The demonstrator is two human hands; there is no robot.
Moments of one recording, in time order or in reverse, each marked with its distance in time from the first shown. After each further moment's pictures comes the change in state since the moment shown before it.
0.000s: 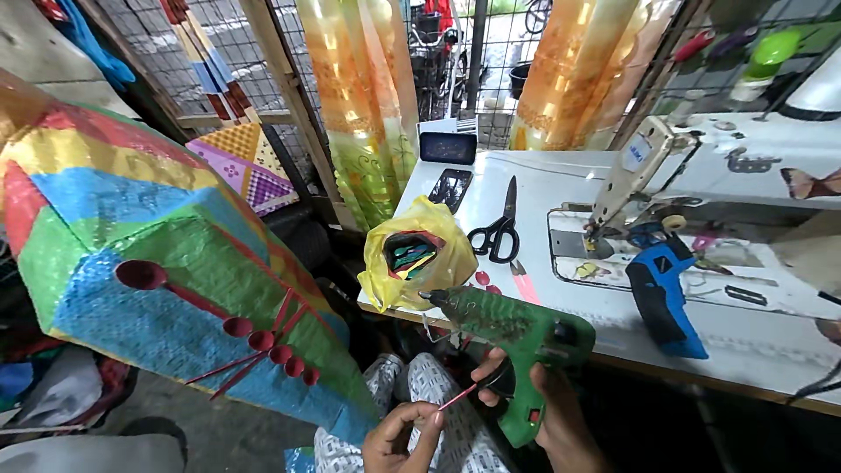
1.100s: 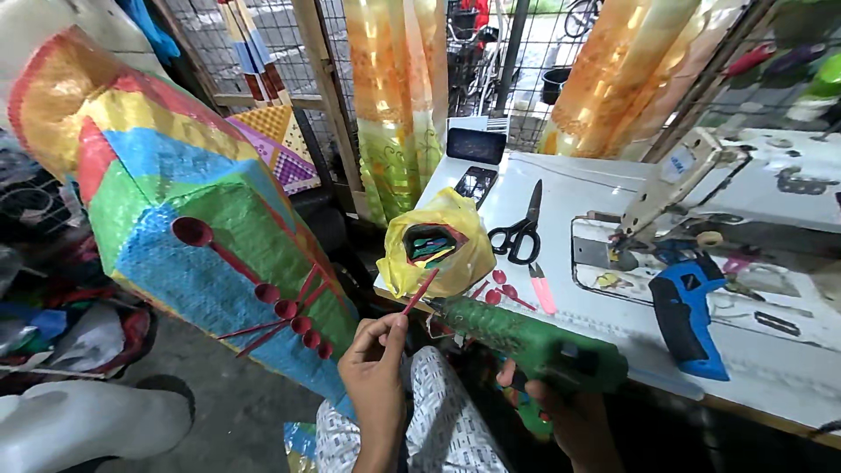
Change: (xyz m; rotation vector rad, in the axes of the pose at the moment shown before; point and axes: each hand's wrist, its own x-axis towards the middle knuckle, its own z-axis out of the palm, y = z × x) left_hand 0.074 0.022 0.007 -0.026 0.446 0.120; right_hand -0.006 -0.011 -0.006 -0.712 -0.009 -0.225
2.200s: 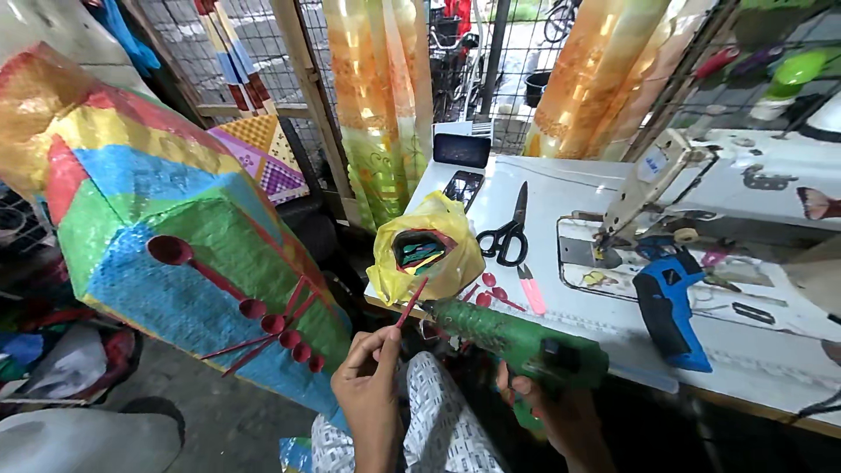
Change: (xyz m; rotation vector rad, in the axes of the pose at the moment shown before) left_hand -0.004 -0.003 0.001 -0.013 -0.021 0.000; right_hand -0.001 0.003 0.001 -0.106 0.124 0.037
